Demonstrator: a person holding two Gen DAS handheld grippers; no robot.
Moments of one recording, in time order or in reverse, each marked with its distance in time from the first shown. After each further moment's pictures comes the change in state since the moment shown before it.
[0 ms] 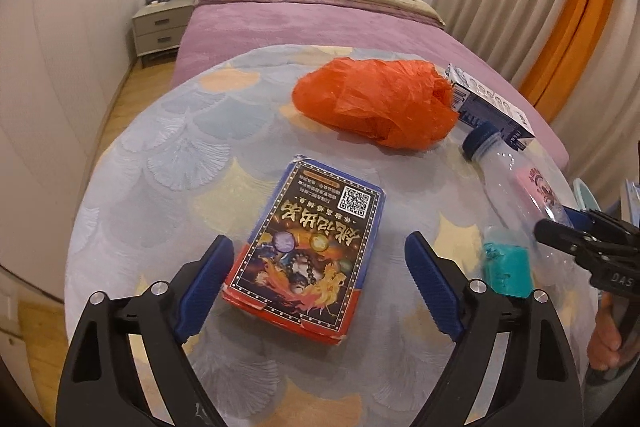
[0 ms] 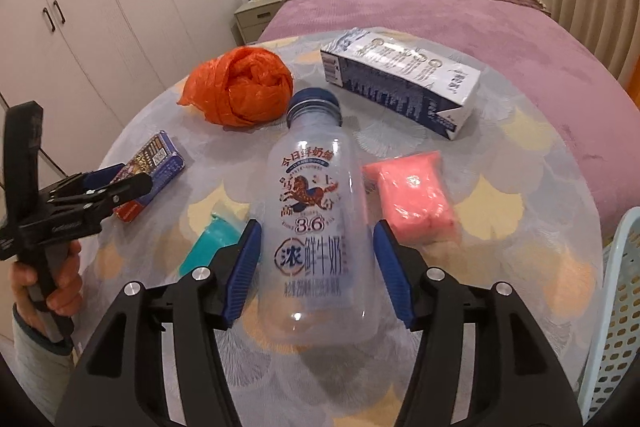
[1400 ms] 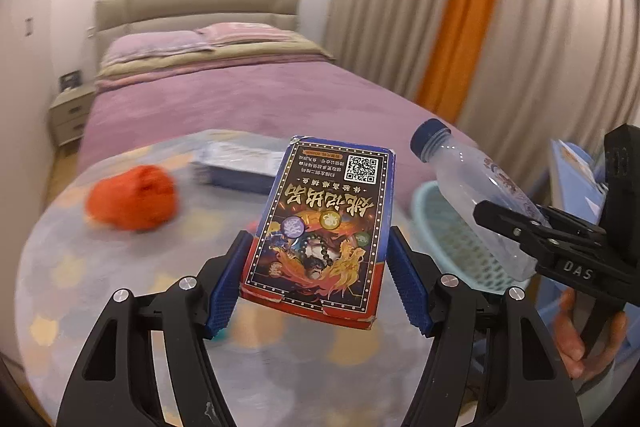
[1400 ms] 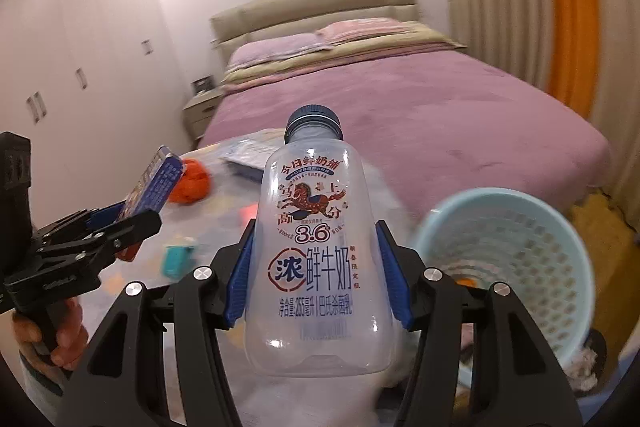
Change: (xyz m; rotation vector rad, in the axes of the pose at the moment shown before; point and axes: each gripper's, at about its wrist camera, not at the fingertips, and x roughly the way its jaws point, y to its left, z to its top) left arm -0.081 -0.226 -0.012 0.255 -0.182 -0.254; right arm -0.185 -0.097 -0.072 0.191 -0.331 -0.169
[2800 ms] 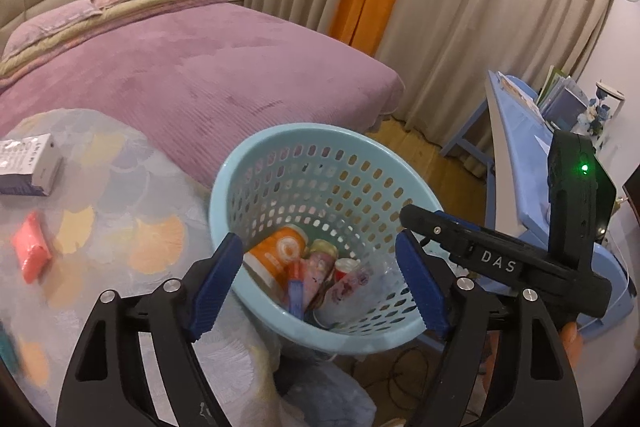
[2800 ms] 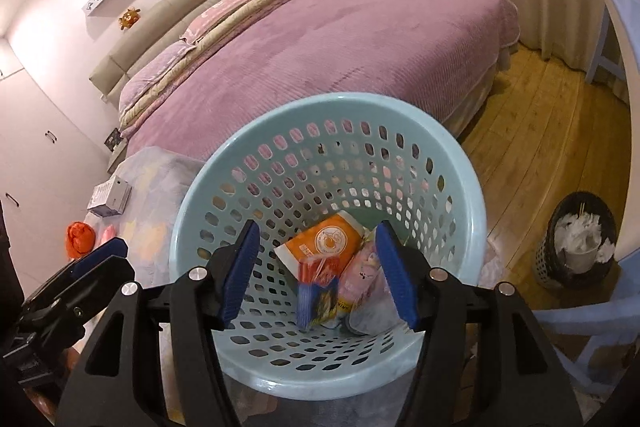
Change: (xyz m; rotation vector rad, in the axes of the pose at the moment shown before) left arm 0.137 -0.166 -0.009 0.100 0.226 -0.238; right arm 0.007 -0.222 -0.058 0.460 0.123 -0.157
